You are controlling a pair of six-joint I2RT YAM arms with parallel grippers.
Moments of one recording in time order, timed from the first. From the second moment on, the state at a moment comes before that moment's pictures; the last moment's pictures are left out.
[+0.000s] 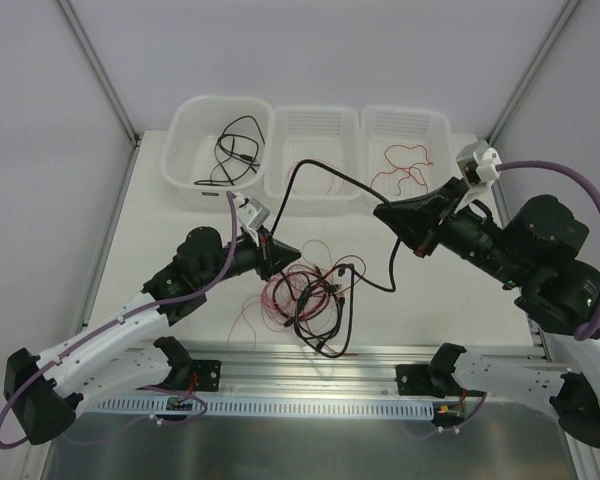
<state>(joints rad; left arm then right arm) -0.78 0.88 0.67 0.09 0.27 -0.37 0.92 0.89 1.56 -0.65 -0.01 0.24</state>
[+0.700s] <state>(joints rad) -0.78 0.84 0.90 -0.17 0.23 -0.27 0.91 0.85 1.35 -0.69 0.15 0.22</state>
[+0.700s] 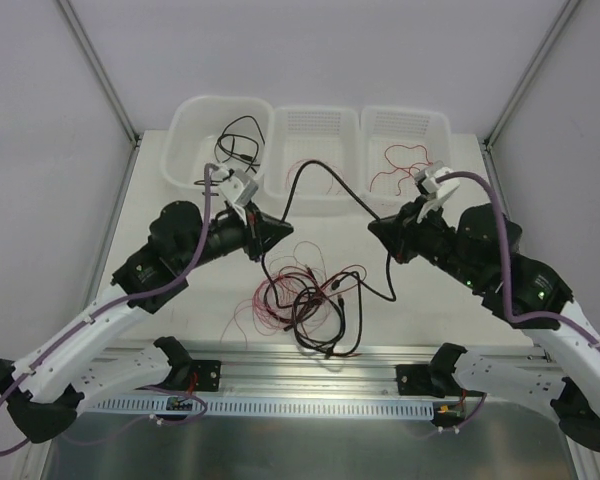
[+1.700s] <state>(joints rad) -0.78 1.23 1.88 -0.35 0.22 -0.17 0.94 0.91 0.76 -0.29 -0.02 0.49</state>
